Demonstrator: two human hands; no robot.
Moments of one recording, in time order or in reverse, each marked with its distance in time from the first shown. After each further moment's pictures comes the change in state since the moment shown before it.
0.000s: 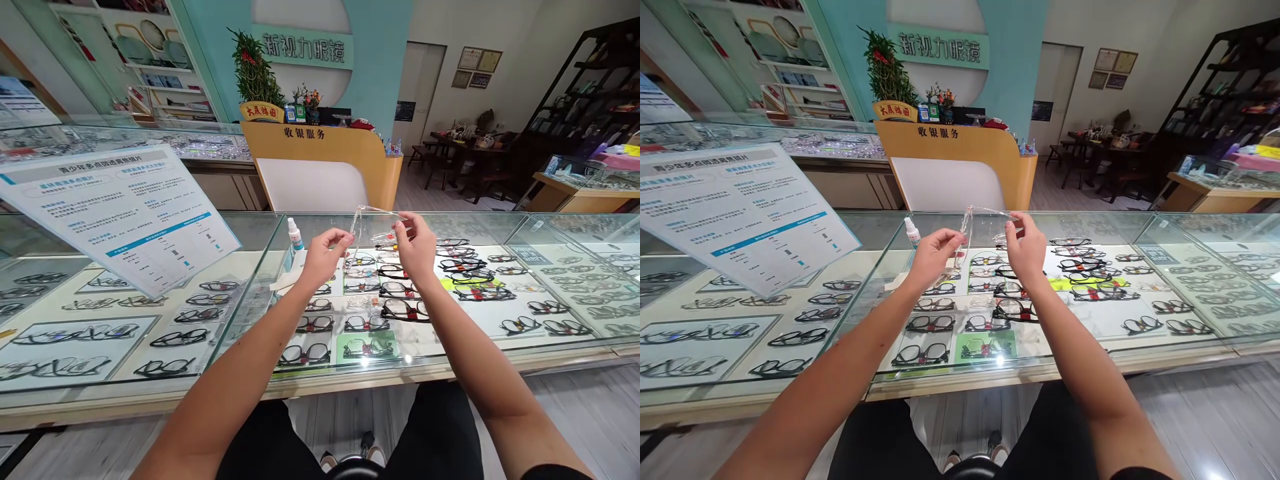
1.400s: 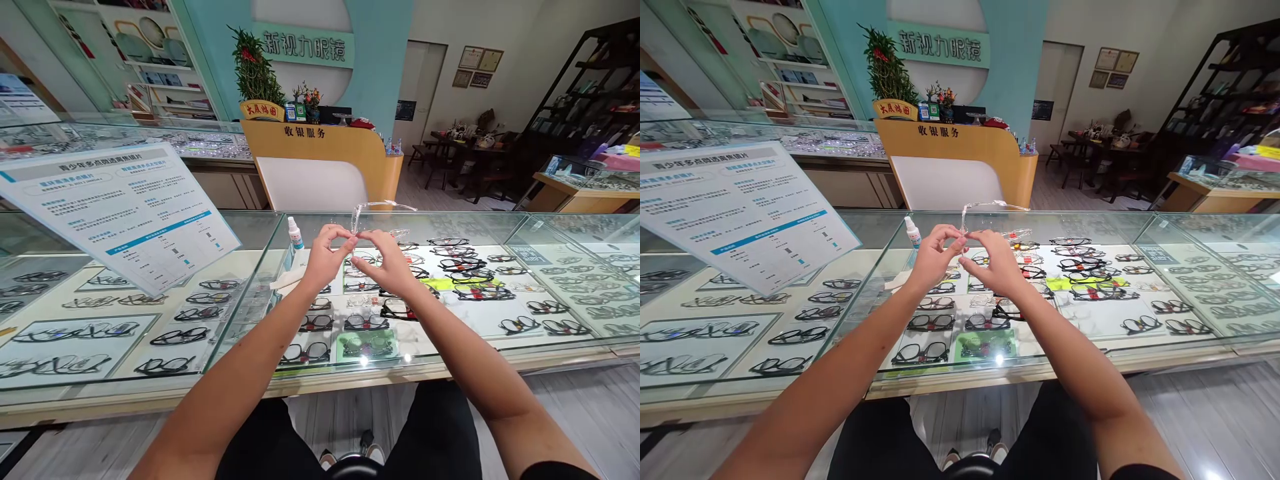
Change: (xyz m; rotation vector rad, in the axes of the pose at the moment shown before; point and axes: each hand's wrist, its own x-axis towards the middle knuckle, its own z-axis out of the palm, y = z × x) left_hand 0.002 -0.009 0.003 0.067 0.061 0.242; right_hand -0.027 -0.012 0.019 -0.040 -0.448 -0.401
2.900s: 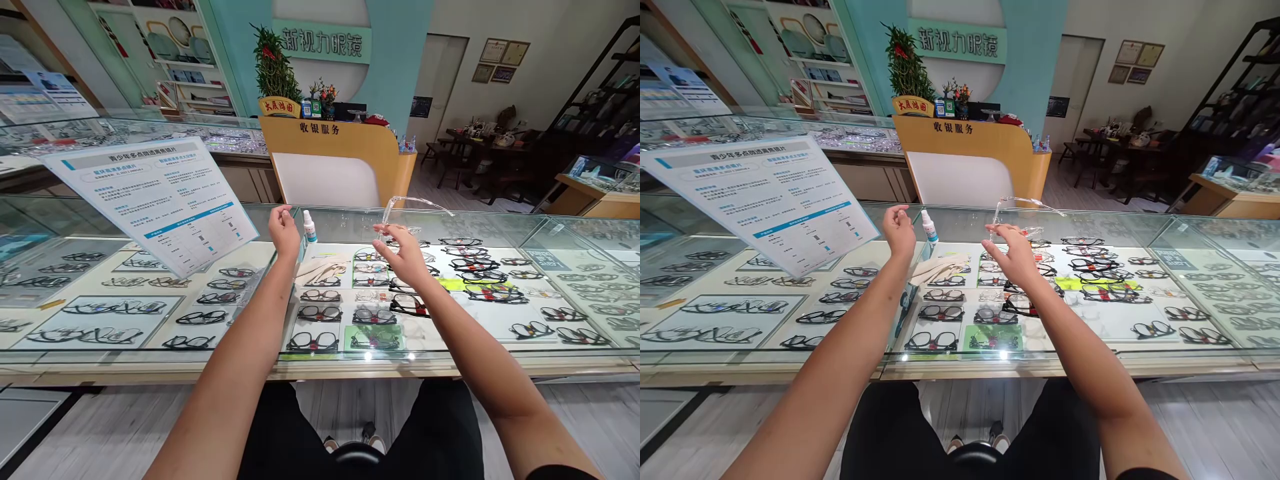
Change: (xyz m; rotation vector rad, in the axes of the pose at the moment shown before) left_hand 0.044 -0.069 -0.108 0.276 0.645 -0.180; right_hand 0.001 0.014 -0.003 0.076 0.022 0.127
